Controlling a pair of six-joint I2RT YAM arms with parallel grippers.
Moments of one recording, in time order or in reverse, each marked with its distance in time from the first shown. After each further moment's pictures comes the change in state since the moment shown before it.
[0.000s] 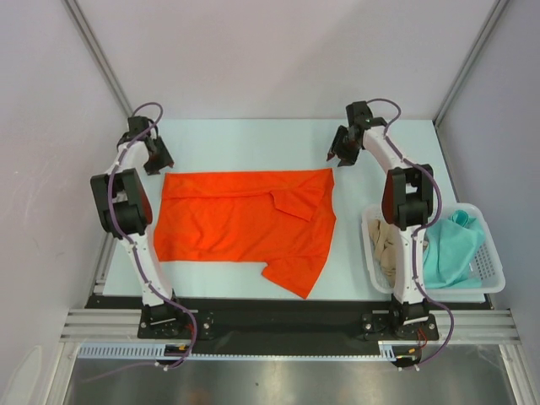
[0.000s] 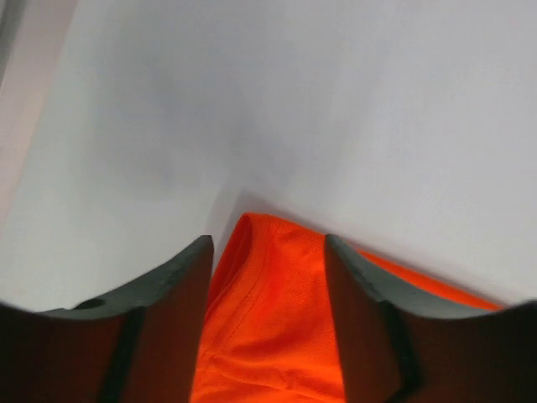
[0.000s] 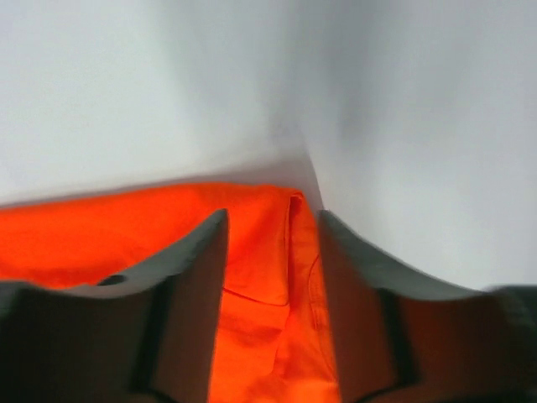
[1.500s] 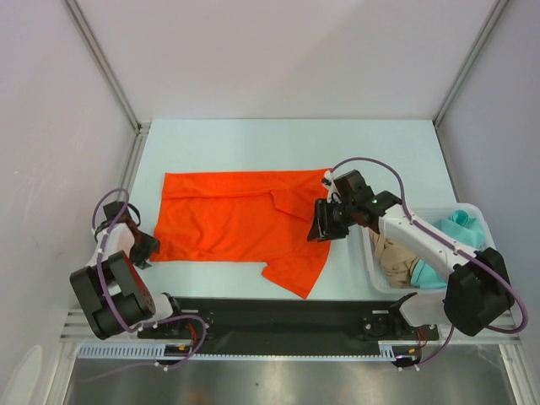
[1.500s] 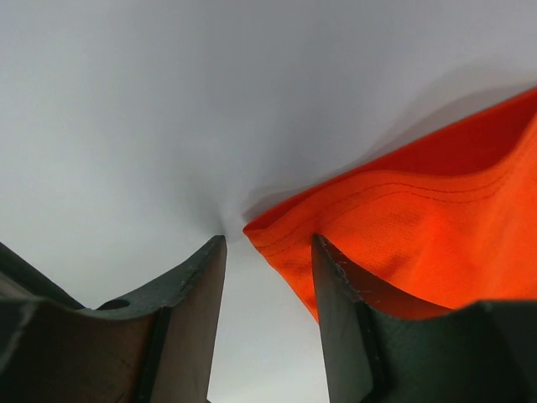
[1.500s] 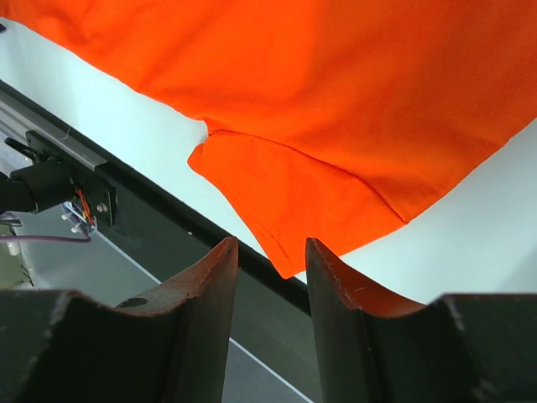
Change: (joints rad) left arm 0.272 -0.890 -1.098 -0.089 -0.107 -0.362; right arm 0.371 -0.988 -1.078 0.146 -0.251 -0.077
